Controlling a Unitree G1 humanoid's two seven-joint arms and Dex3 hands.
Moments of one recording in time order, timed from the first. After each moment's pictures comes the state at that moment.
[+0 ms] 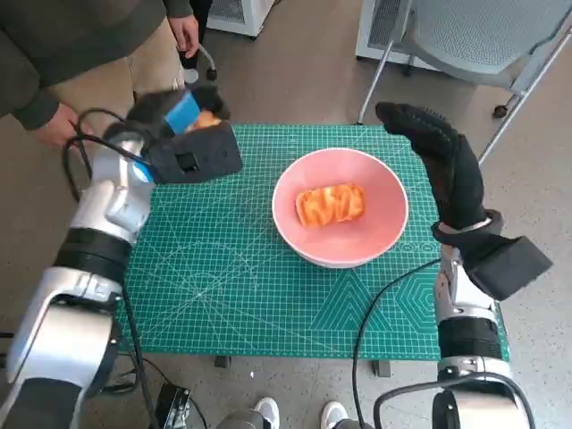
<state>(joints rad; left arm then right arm) -1.08 0.52 -0.34 0.83 0.59 0.03 -0.11 -0.76 -0.18 -0.15 0.80 0.20 -0.83 0.50</state>
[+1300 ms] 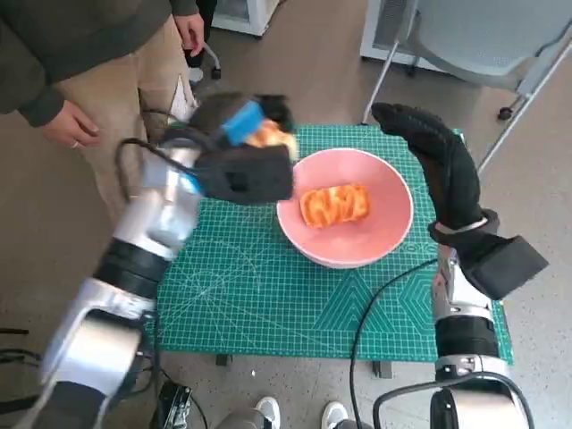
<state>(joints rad) -1.04 0.34 -0.40 0.63 0.60 0.06 -0.21 -0.77 -0.17 -0.15 0.81 0.20 -0.84 0.50</state>
